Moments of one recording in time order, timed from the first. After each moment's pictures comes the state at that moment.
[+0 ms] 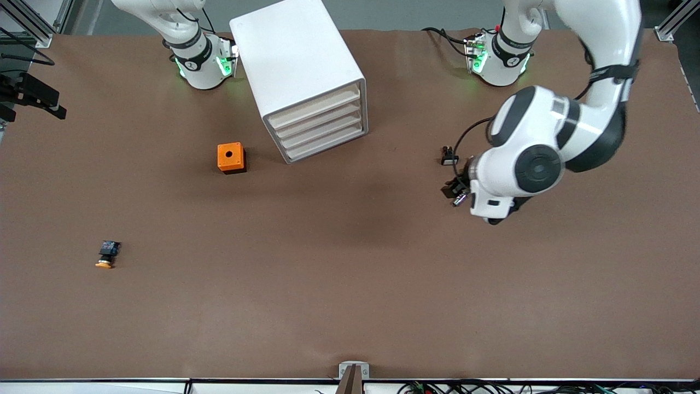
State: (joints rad) left arm -0.30 0.43 -0.16 -1.53 -0.12 1.58 -1.18; right arm 0.00 -0.11 -0.08 -1.59 0.00 1.44 -0.13
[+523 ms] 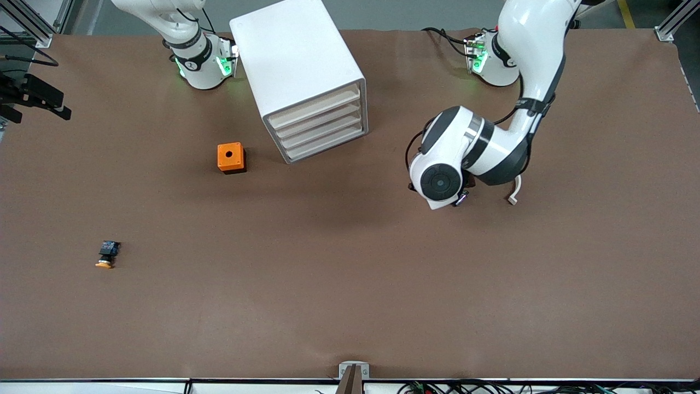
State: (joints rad) left arm -0.43 0.58 -0.16 -1.53 -0.21 1.55 -1.85; right arm 0.00 -0.11 -0.08 -1.61 0.02 1.44 -0.13
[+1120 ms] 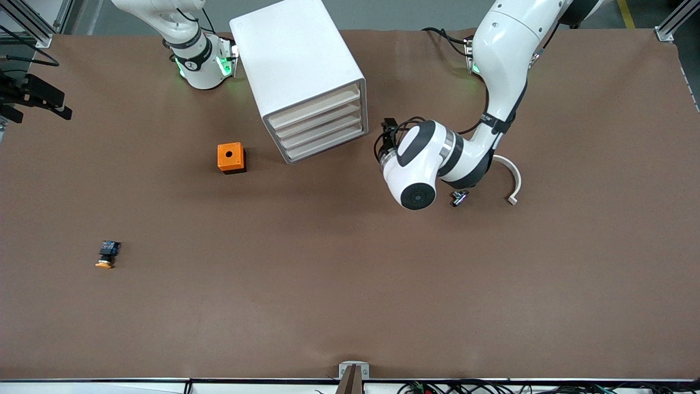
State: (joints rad) left arm -0.49 0.66 -0.16 -1.52 -0.58 1.55 -2.13; right arm 0.00 -0.11 -0.09 -1.62 0.02 1.44 -0.13
